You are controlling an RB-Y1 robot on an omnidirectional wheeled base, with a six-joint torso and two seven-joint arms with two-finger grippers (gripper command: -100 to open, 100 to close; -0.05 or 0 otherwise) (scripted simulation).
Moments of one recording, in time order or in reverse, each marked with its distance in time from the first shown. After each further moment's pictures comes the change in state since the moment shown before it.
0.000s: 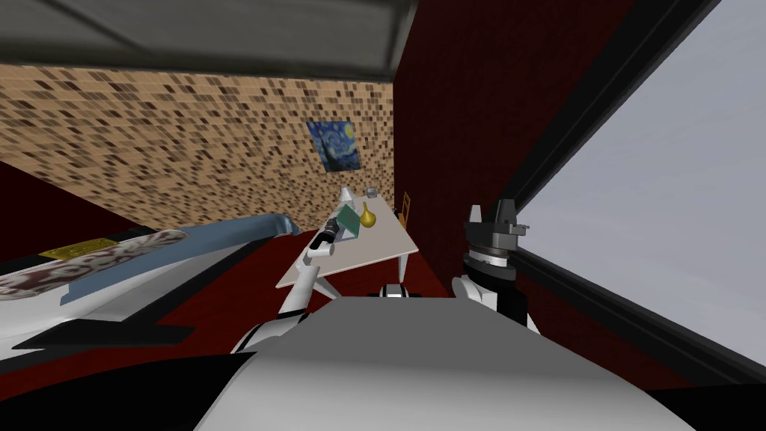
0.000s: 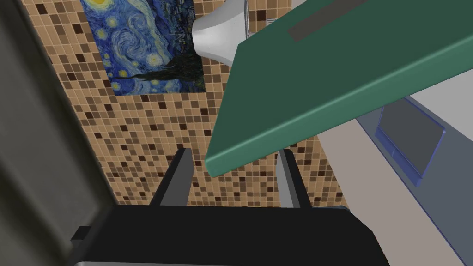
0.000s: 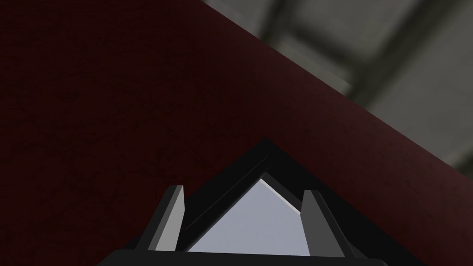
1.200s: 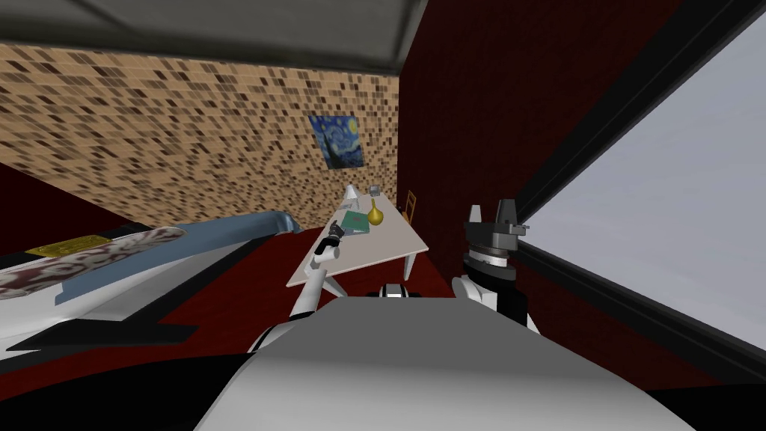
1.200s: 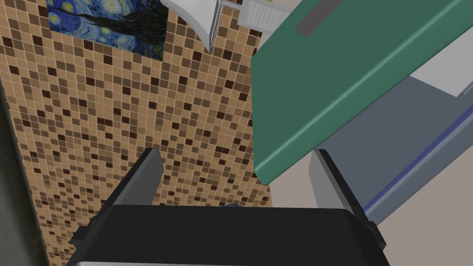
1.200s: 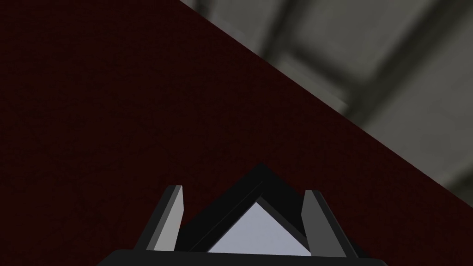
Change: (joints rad) left arm 0.009 -0.113 0.024 0.080 0.115 -0.084 0.109; right arm 0.000 0.000 0.000 0.000 0.000 0.000 0.000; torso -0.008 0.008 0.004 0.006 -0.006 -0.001
